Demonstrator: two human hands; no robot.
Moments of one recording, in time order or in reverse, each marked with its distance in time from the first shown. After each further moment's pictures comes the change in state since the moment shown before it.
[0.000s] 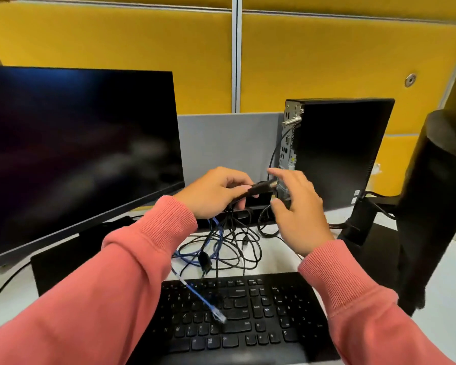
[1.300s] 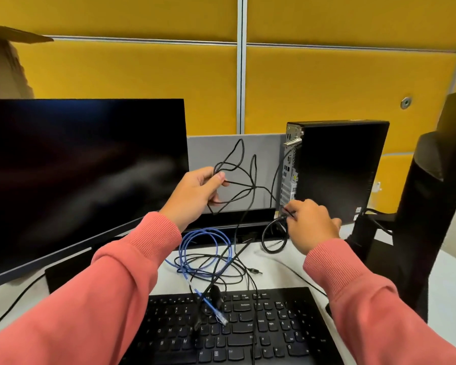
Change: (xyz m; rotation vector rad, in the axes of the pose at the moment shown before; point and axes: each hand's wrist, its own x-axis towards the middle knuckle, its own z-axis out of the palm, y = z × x) left_hand -0.013 -0.014 -0.025 -0.295 0.473 -0.031; right_hand 0.023 0.017 -0.007 -0.478 -0.126 0.280
